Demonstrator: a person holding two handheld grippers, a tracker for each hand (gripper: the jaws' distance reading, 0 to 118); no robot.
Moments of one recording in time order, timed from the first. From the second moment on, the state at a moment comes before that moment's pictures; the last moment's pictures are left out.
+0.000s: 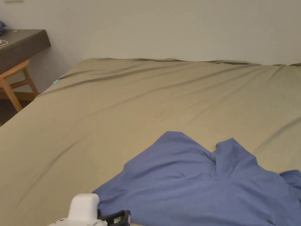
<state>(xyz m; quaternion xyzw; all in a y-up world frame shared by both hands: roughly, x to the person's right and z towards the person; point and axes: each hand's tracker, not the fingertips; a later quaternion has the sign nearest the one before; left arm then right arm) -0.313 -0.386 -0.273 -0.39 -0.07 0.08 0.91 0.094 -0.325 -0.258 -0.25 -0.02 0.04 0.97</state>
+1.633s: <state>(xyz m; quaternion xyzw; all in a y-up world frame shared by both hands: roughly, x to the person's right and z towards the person) -0.372 -0.407 -0.393 -0.37 0.01 0.16 0.91 0.151 -0.460 -0.598 -0.52 0.07 0.16 0.84</state>
